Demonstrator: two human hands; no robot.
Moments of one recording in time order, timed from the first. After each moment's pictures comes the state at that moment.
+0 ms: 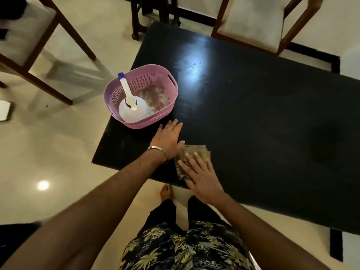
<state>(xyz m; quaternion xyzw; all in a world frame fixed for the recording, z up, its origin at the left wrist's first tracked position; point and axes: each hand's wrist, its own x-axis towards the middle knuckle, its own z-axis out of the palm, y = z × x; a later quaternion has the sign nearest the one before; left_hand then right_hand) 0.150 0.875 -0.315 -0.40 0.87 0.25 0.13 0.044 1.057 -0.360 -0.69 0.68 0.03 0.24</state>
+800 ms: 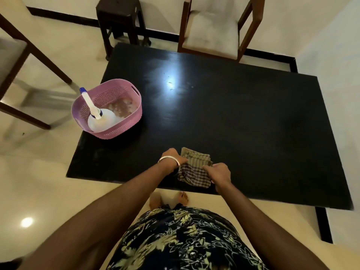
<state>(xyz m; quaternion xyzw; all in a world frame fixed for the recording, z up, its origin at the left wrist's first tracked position) 0.066 0.970 -0.303 -0.54 0.64 0.51 0.18 -0.057 1.115 -0.352 -0.05 0.89 -0.24 0.39</state>
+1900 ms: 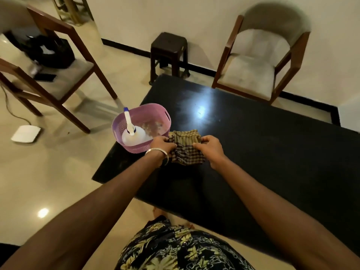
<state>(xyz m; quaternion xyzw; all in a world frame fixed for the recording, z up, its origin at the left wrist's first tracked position) 0.105 0.873 -0.243 -0.65 0.46 0.59 -0.17 -0.059 0.935 -0.257 -0.29 0.78 -0.37 0.41</state>
